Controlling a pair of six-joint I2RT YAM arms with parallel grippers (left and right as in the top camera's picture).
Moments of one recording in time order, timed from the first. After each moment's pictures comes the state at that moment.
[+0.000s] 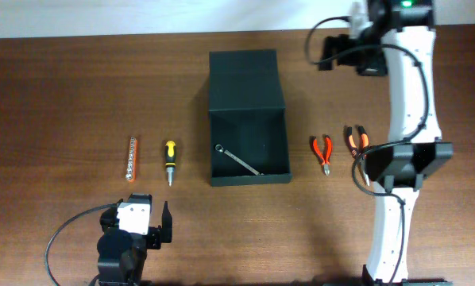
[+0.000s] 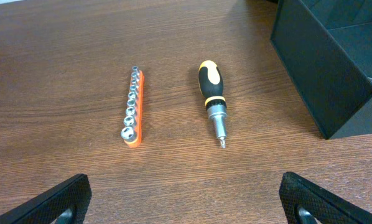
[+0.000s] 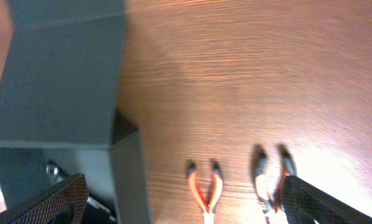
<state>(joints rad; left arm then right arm) -0.06 0.08 0.20 -0.63 -0.06 0.10 0.00 2.45 2.82 -1.69 -0.21 0.11</state>
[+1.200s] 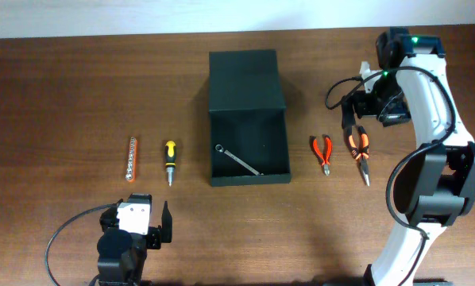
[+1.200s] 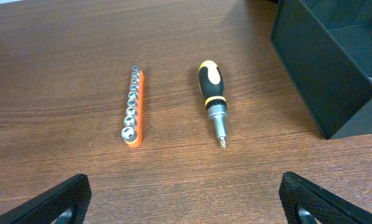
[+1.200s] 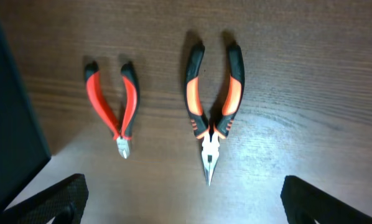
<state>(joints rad) -0.06 0.08 0.21 -0.63 -0.06 0.10 -0.08 2.09 1.90 -1.44 -0.05 -0.12</state>
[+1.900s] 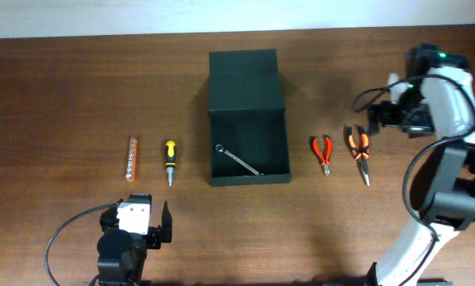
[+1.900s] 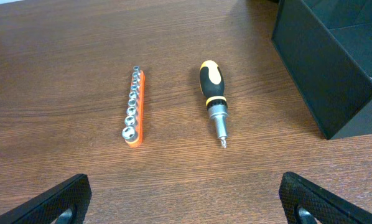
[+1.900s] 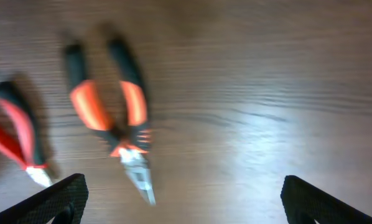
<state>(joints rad) -0.06 0.08 0.21 -0.63 -0.06 0.10 -0.24 2.09 1.77 -1.31 0.01 -0.15</state>
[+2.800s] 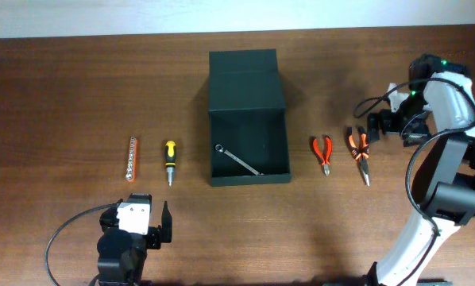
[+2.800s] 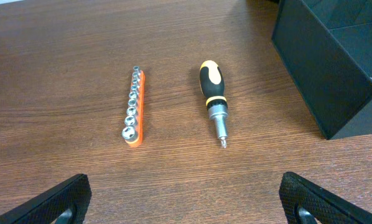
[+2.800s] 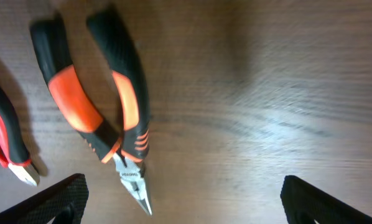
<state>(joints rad) -0.06 0.08 0.21 -0.63 -0.06 0.10 -0.27 2.14 1.71 -1.28 -0.05 -0.22</state>
